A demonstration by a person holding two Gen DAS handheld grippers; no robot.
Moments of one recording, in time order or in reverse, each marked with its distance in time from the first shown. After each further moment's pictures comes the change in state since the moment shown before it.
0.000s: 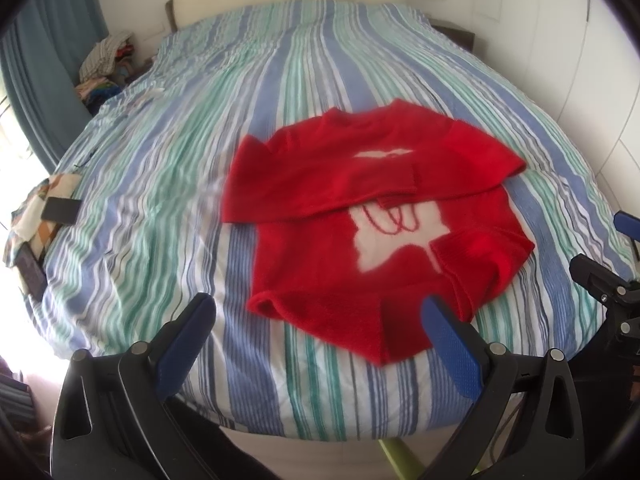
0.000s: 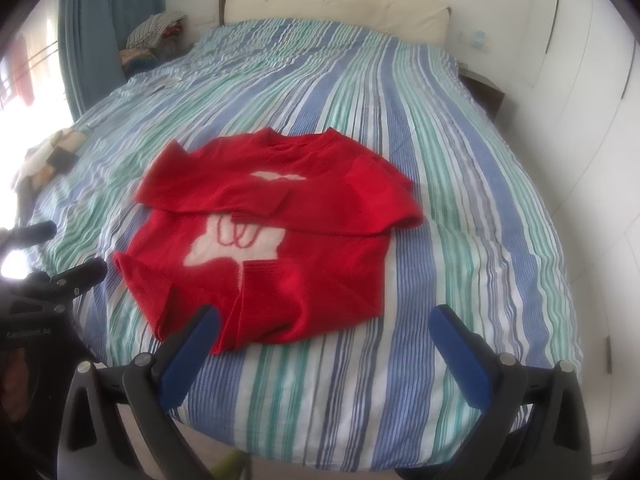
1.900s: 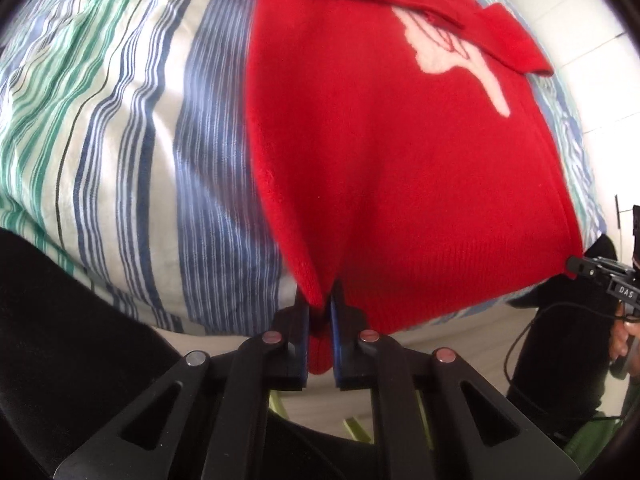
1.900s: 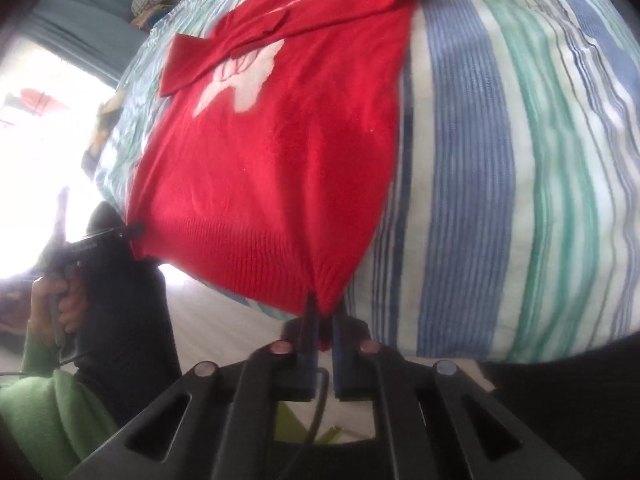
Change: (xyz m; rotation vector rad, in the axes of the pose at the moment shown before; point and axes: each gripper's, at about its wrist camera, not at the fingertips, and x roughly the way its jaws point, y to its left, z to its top) left arm 0.103 0.052 -0.097 -0.116 0.493 -0.280; right arm 0.062 -0.082 -0.114 0.176 0.488 0.447
